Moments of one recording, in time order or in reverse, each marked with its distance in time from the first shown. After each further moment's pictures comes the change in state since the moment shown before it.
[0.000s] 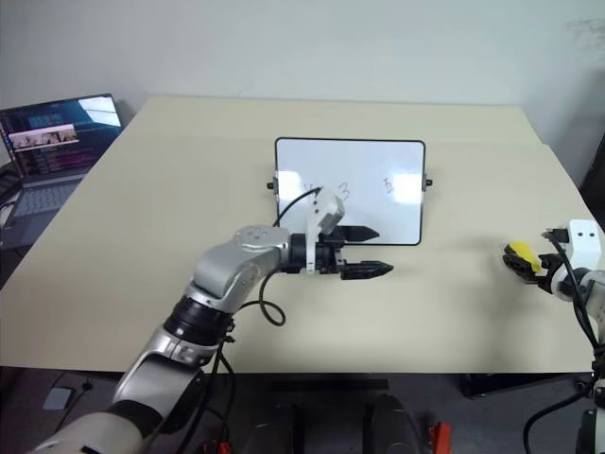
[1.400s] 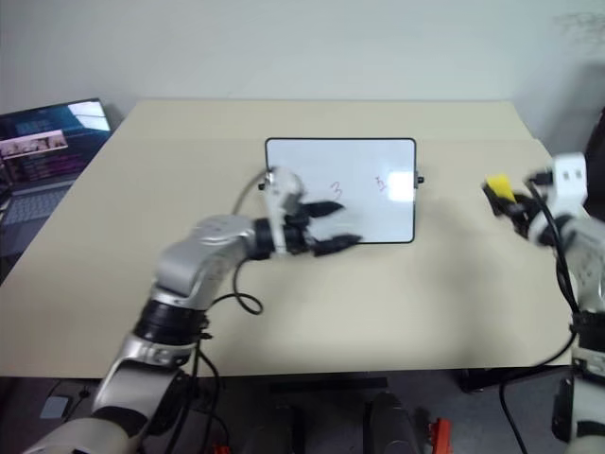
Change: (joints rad) left arm 0.063 0.131 0.217 -0.075 0.021 -0.036 0.109; right arm -0.246 0.090 0.035 -0.358 0.045 0.081 -0.042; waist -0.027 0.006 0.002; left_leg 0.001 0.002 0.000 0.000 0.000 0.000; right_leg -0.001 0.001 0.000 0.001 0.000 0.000
